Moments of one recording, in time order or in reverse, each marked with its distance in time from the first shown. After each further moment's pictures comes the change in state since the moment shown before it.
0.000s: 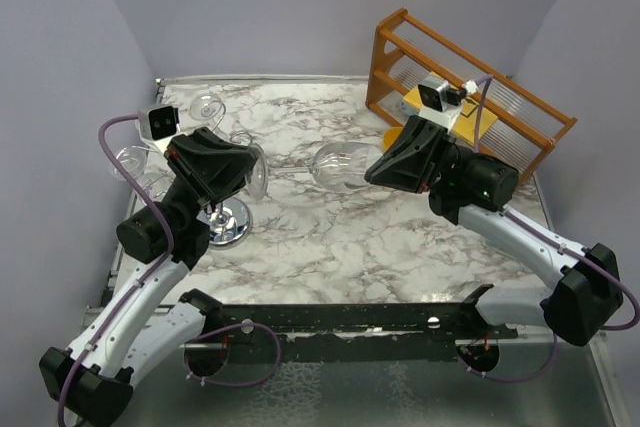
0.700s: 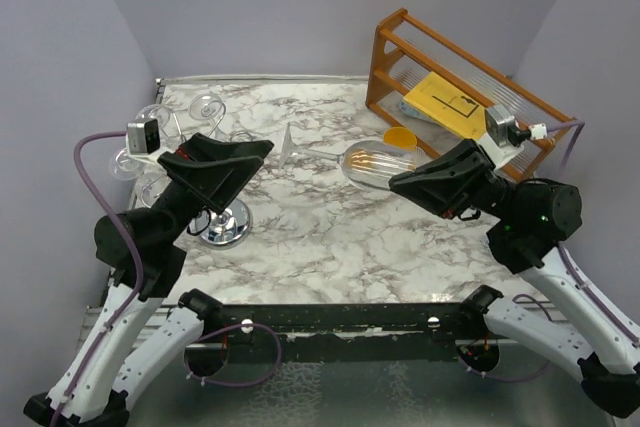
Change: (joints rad) left arm 0.000 -0.205 0.068 -0.684 -0.051 0.474; right arm 0.005 -0.471 -0.083 -0.764 0.145 -0.660
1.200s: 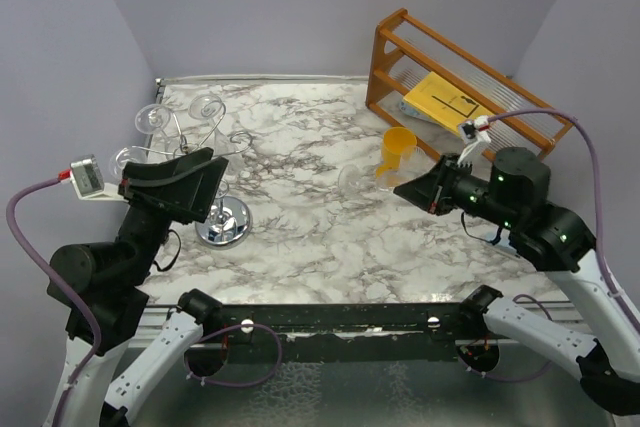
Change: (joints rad) left arm 0.000 -0.205 0.175 -0.605 -0.340 0.425; right arm 0.000 -0.031 0.267 -1.337 0.510 -0.263
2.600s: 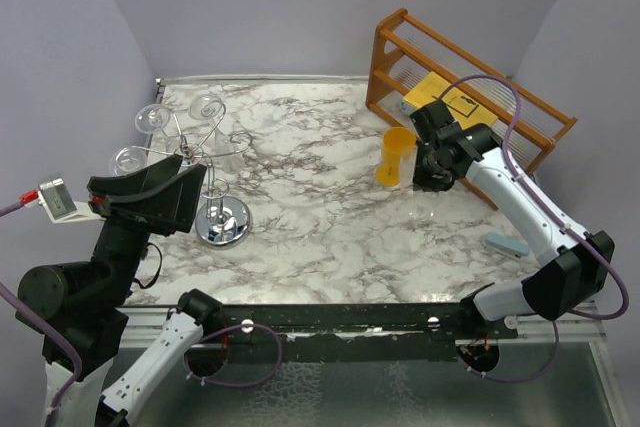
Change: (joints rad) left arm 0.000 -0.037 0.112 -0.187 -0.101 0.179; right arm -0.167 0.644 0.231 -0.520 0.425 -0.053
